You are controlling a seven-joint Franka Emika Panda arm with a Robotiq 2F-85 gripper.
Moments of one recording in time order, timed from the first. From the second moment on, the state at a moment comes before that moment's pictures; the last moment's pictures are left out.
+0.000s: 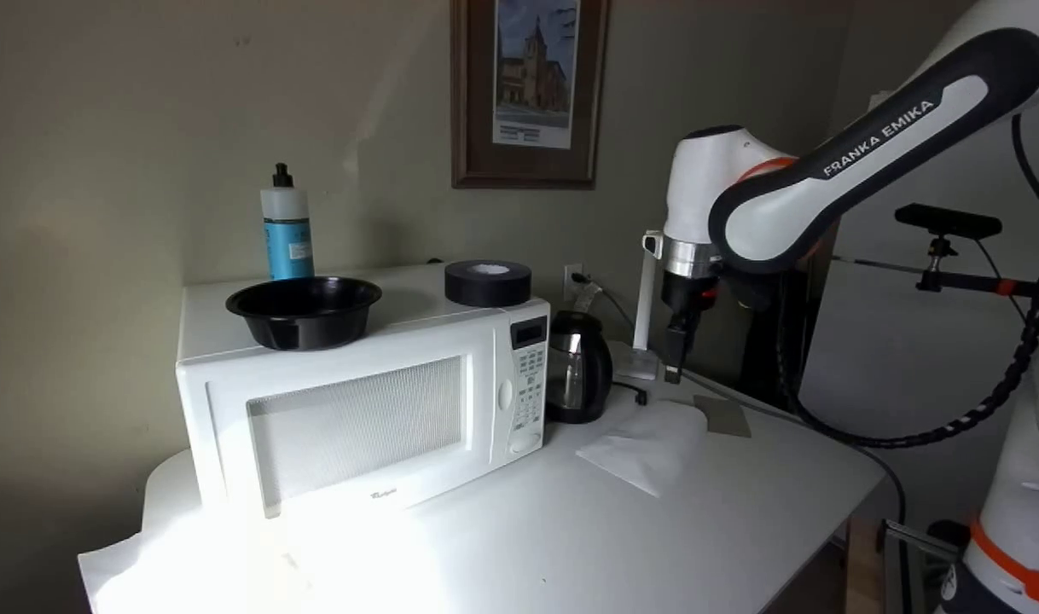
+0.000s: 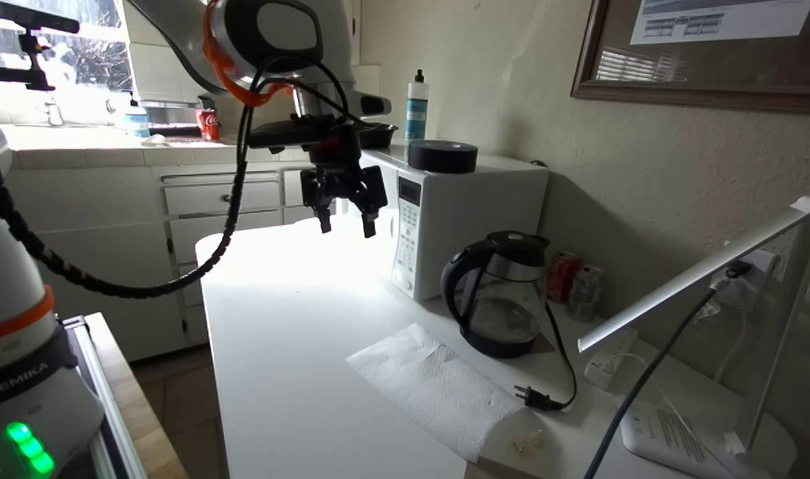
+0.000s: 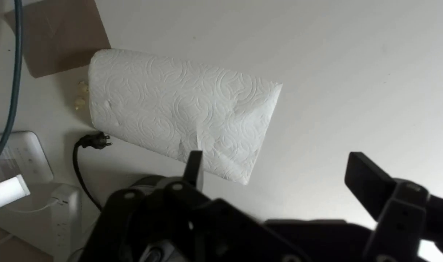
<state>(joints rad) -0.14 -0.44 -0.05 -2.71 -0.33 2.36 -0.14</state>
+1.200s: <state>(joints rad) 0.13 -0.34 0.09 -2.75 -0.35 2.27 -0.42</state>
